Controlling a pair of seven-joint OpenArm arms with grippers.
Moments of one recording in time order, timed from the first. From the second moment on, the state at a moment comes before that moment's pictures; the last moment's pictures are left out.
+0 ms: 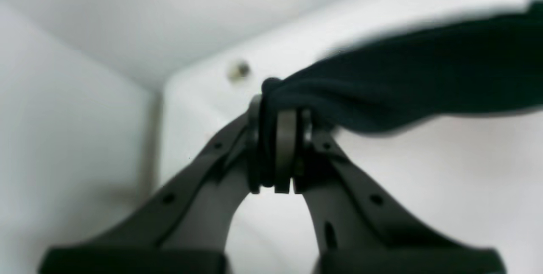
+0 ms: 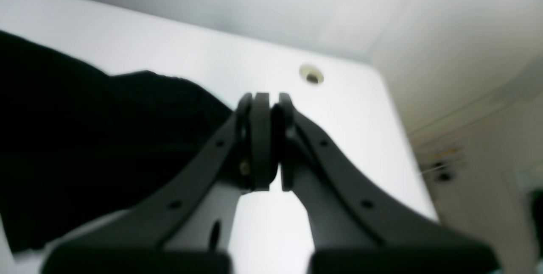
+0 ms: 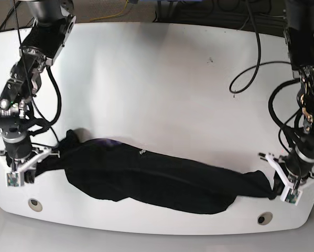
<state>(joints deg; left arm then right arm) -20.1 -28.9 -3.5 110.2 -19.4 -17.6 62.6 16.0 18.0 20.3 113.1 8.8 17.2 -61.3</state>
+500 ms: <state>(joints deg) 5.1 -25.4 -11.5 110.5 -19.6 -17.4 61.8 -3.2 15.2 29.7 113.0 19.4 17.0 -61.1</state>
